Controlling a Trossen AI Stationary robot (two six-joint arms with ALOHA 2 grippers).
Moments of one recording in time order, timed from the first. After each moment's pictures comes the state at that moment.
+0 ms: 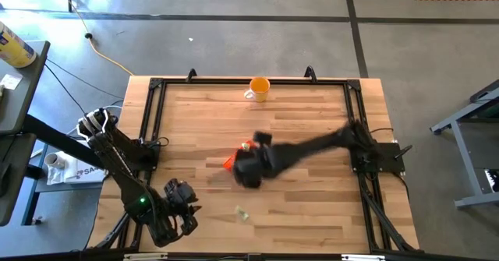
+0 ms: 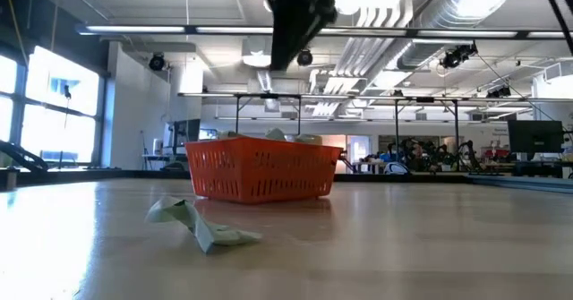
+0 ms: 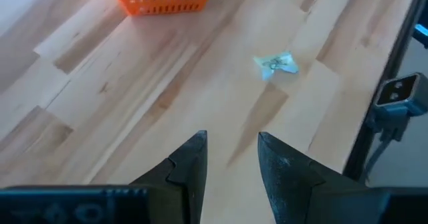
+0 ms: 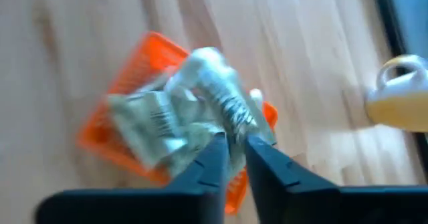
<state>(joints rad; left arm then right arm) -0.95 1.52 1.15 -0.91 -0.61 -1.51 0.28 2.10 1.98 -1.12 0.50 0.41</state>
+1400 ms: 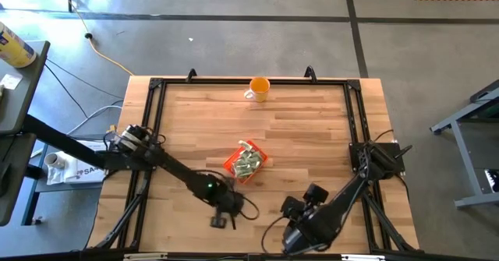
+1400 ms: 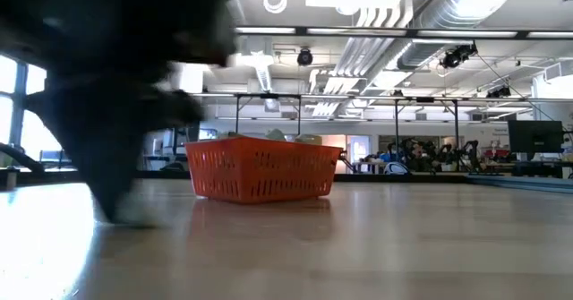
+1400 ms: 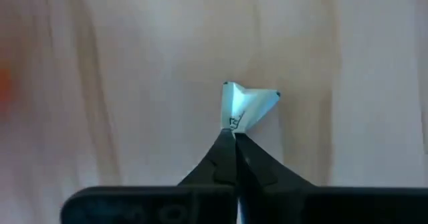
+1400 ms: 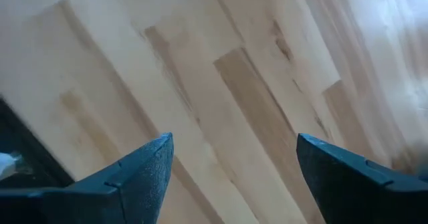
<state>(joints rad) -0.50 1.95 1.22 -0.50 -0.01 -0.33 0.73 2.09 1.96 -1.57 0.27 1.30</state>
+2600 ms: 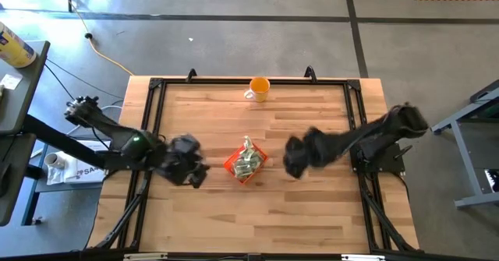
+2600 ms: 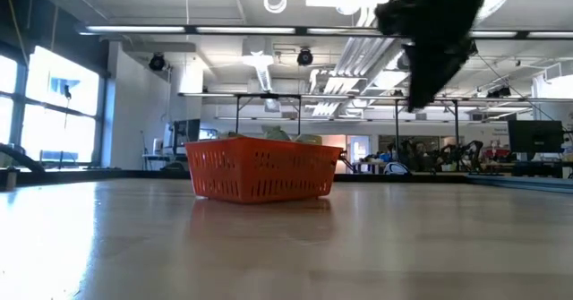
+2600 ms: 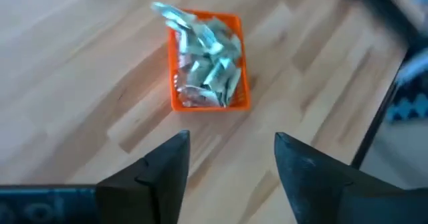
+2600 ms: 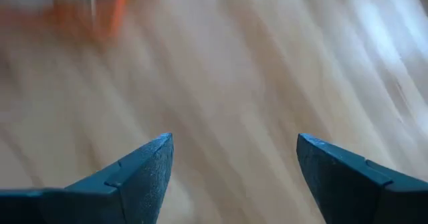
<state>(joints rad) -0.50 1.27 1.28 -1.05 -0.46 -1.18 0.29 1.57 1.16 -1.09 0.44 0.78</state>
